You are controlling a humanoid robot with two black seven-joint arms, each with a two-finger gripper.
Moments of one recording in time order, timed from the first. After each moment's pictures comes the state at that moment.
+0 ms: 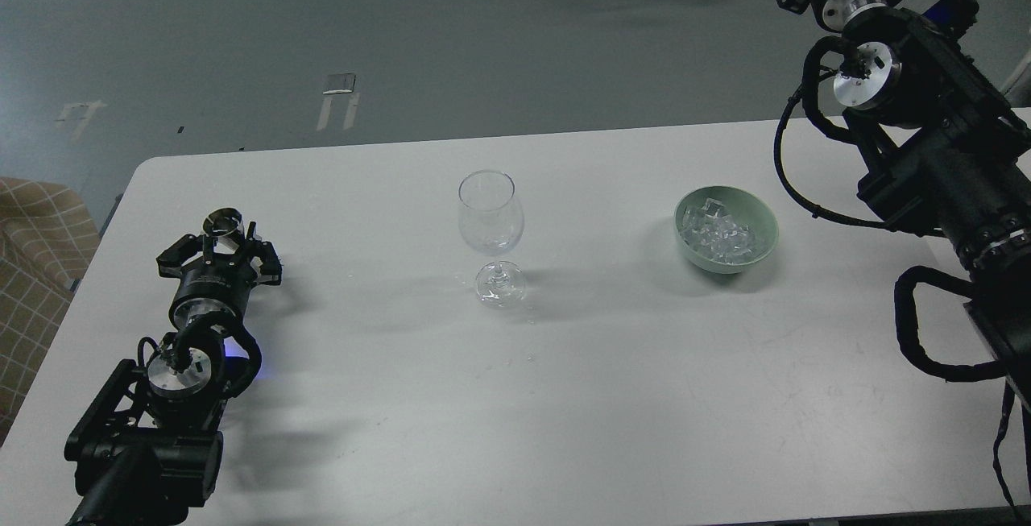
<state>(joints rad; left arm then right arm) -0.33 0.13 -1.50 -0.75 -0.10 -0.20 -0.10 1.07 -0.12 1.15 0.47 -0.47 0.00 0.23</state>
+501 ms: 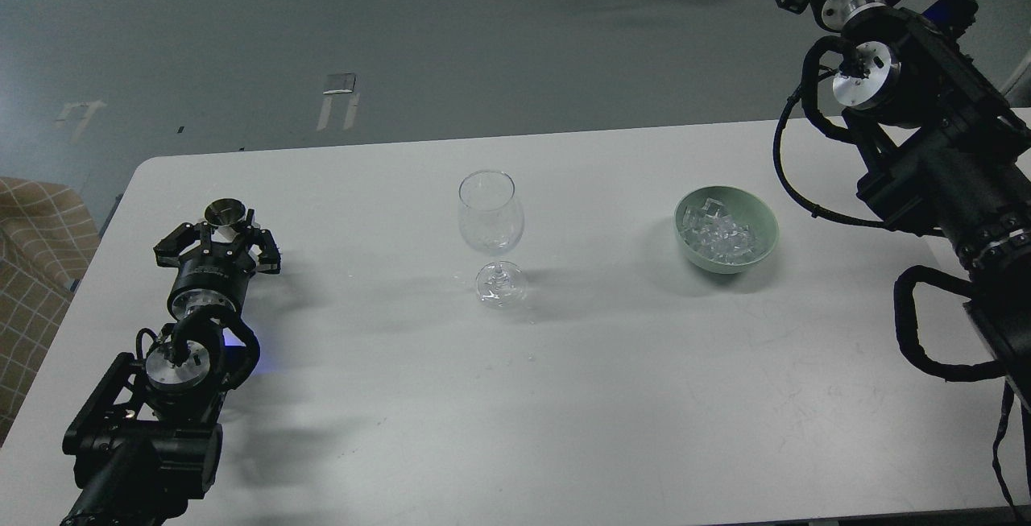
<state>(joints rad) -0.34 0.13 -1.50 -0.76 -0.11 -0.23 -0.10 1.08 -0.12 1.15 0.47 -0.47 0.00 0.23</state>
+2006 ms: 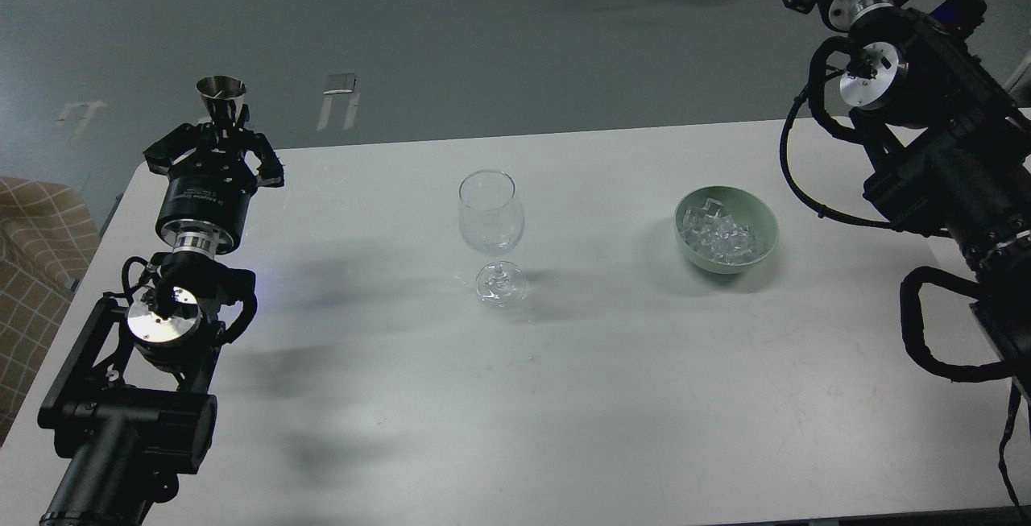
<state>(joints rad) -0.32 0.15 -1.50 -1.17 -0.11 -0.15 -0.10 1.07 -0.13 1.15 0.47 -0.47 0.01 0.23</state>
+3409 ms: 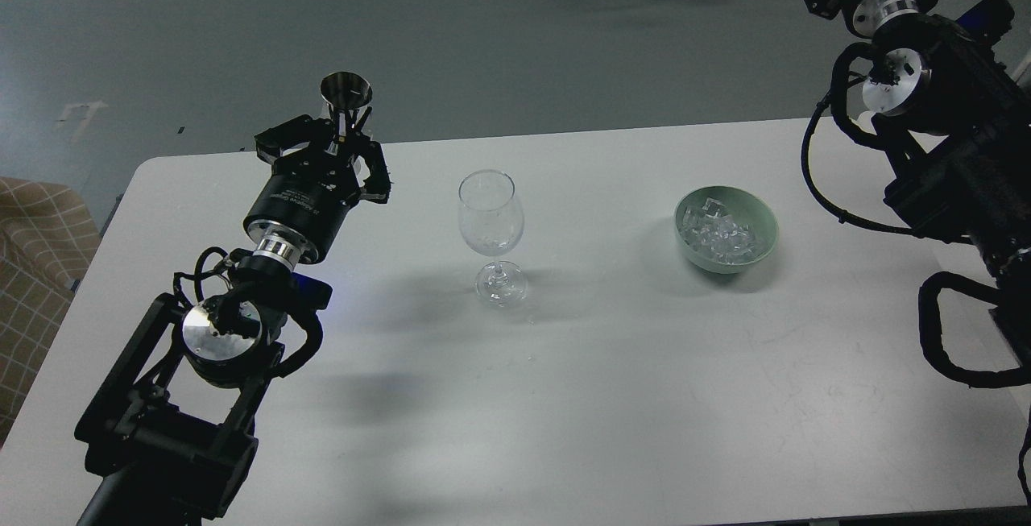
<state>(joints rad) -0.24 0.14 -1.28 -1.55 -0.09 0.10 -0.06 1.04 -0.18 1.15 0.48 -0.47 0.01 0.23</state>
